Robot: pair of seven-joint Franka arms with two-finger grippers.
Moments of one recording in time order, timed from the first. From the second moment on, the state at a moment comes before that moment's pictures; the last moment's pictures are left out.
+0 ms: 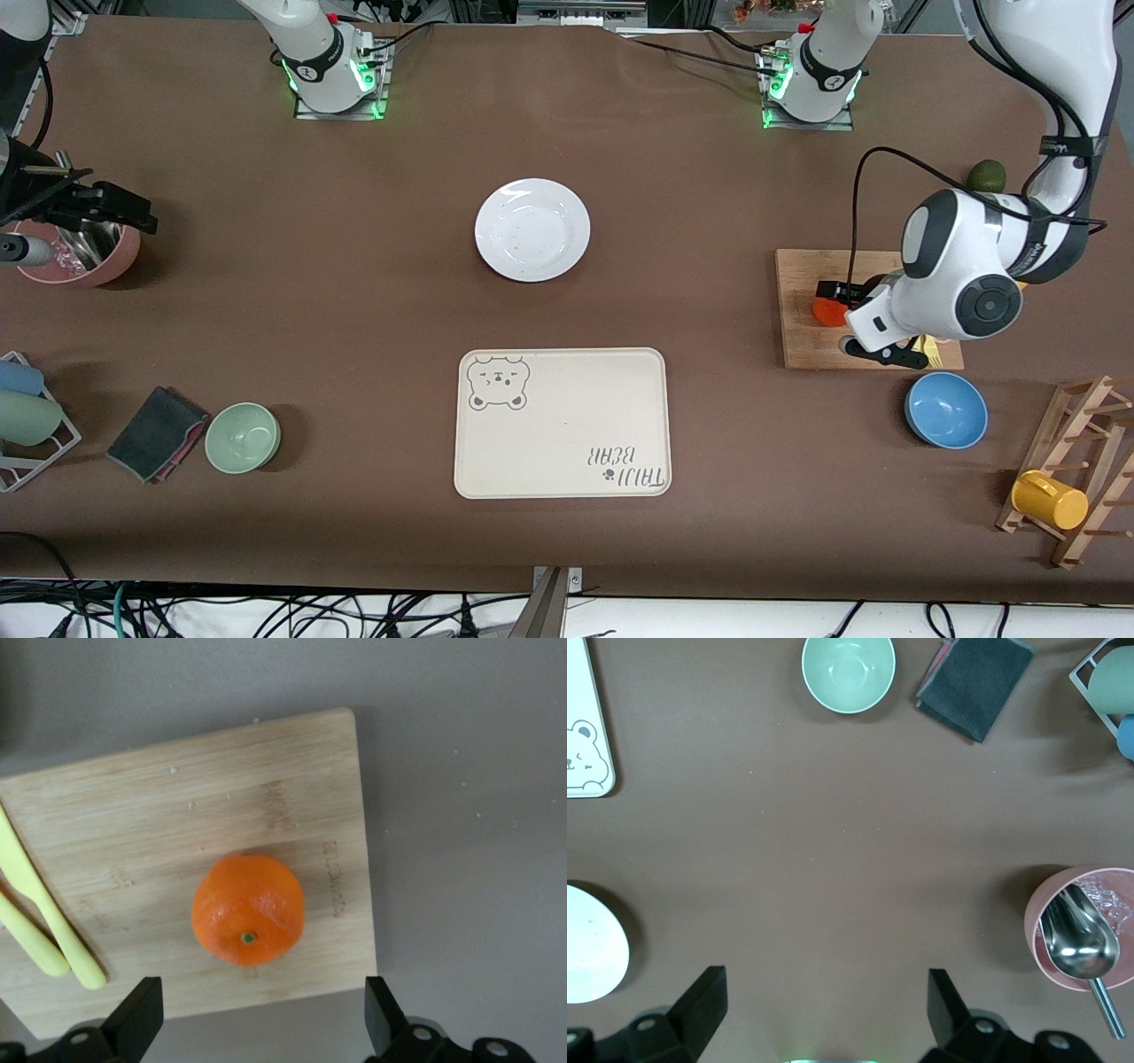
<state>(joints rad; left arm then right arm) 0.09 0.40 -0.18 -1.88 0.07 1.90 0.07 0.03 0.09 -0.06 -1.56 -0.01 1.53 -0.02</state>
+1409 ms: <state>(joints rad) 0.13 0.54 -0.18 -1.93 0.07 2.07 0.07 0.03 0.09 -0.06 -1.56 -0.01 1.53 -0.02</state>
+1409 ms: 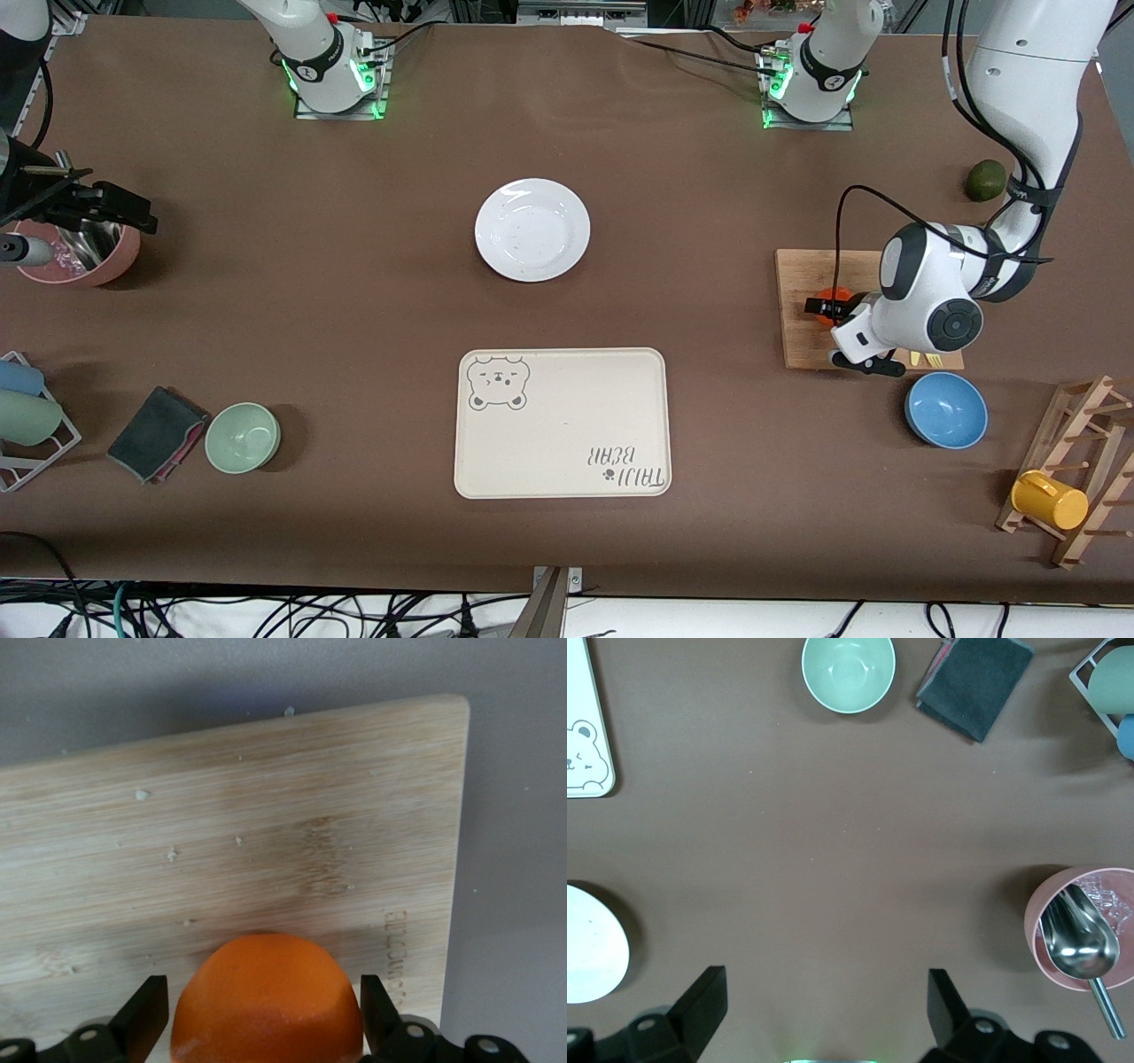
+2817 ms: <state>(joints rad) -0.31 0.63 -0.24 -1.70 -0.33 2.00 -0.32 0.03 0.09 -0.06 -1.56 -0.01 1.53 -0.02</state>
